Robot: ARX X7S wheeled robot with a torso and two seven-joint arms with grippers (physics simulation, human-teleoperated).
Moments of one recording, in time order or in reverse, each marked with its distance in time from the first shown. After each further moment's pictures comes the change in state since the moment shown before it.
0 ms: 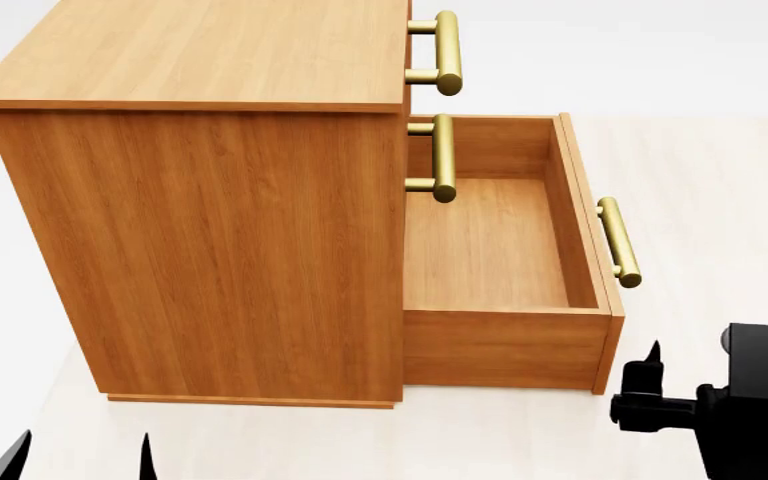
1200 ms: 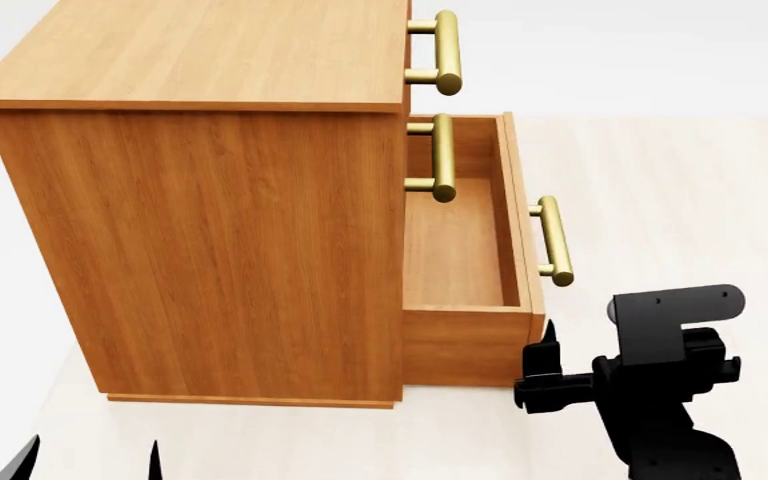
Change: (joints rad) left arm 0.020 -0.014 0.039 0.026 -0.008 0.010 -0.017; right arm 0.069 -0.135 0.062 0.052 -0.184 -0.020 -0.077
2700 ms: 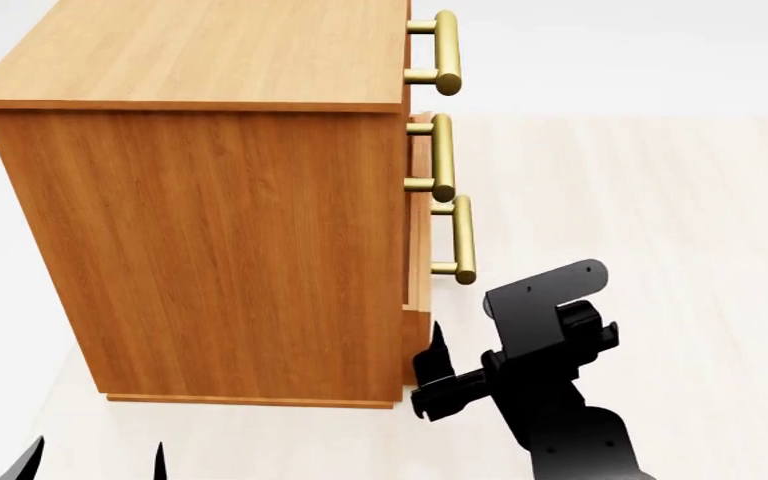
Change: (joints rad) left arm 0.007 -0.013 0.037 0.025 -0.009 -0.006 -0.031; right arm 0.021 -0.124 -0.149 0.000 -0.019 -0.020 -0.042
